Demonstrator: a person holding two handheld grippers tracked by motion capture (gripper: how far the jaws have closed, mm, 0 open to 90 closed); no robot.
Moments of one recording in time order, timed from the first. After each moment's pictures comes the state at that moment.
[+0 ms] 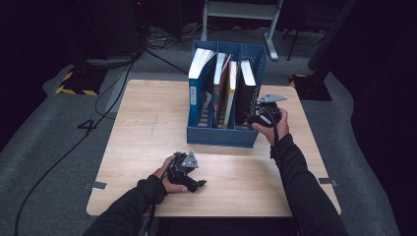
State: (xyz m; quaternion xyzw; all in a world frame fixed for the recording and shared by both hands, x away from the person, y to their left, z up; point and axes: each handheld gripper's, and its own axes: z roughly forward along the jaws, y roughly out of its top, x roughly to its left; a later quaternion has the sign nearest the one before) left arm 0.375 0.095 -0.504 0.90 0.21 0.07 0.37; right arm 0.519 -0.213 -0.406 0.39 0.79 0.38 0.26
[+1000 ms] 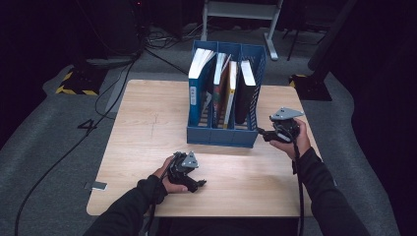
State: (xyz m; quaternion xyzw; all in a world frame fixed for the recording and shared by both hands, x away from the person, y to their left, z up) left arm 0.375 0.095 -0.504 0.90 0.21 0.07 0.37; right arm 0.462 -0.256 -0.399 0.33 0.83 0.35 0.28
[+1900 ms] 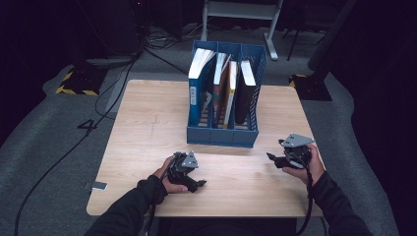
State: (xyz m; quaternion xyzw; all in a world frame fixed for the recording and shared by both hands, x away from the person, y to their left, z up) left arm 0.375 0.095 -0.504 0.90 0.21 0.08 0.37; right arm 0.401 -0.293 -0.439 0.31 0.86 0.32 0.26
